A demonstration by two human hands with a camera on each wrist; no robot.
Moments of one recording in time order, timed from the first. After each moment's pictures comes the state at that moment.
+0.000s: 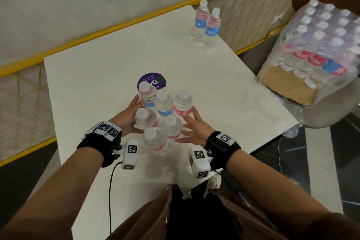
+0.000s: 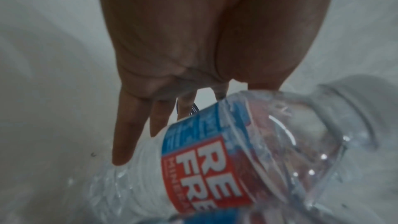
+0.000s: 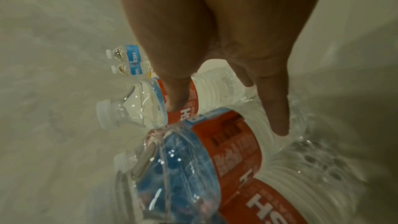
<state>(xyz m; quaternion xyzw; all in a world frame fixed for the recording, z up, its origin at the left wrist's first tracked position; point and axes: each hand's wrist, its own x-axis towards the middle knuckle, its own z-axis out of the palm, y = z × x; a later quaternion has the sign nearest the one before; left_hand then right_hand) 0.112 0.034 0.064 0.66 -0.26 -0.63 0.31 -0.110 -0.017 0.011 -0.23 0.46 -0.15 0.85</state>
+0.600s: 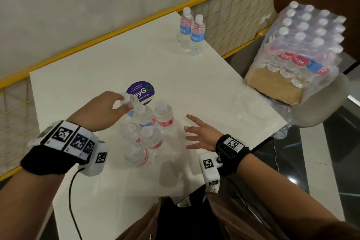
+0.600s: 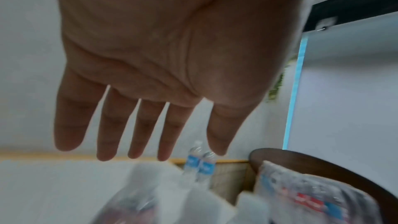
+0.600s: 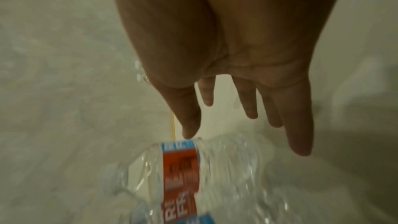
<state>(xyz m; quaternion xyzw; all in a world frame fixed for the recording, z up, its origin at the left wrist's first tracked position) 0.102 0.013 0.153 0.79 -0.55 -0.26 0.04 -0.169 -0.042 0.006 -0.30 0.47 -0.12 0.82</state>
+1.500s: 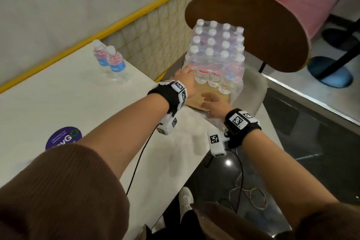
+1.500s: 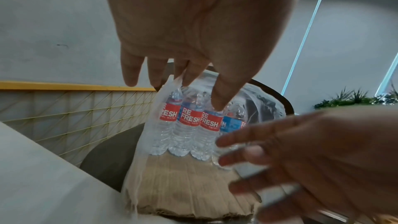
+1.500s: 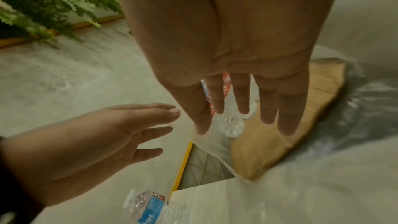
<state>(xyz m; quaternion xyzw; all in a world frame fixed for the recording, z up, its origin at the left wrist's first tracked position) -0.251 -0.255 0.102 0.58 -0.79 -0.20 -0.03 -0.387 -0.188 0.061 -0.43 0.67 -0.25 0.55</state>
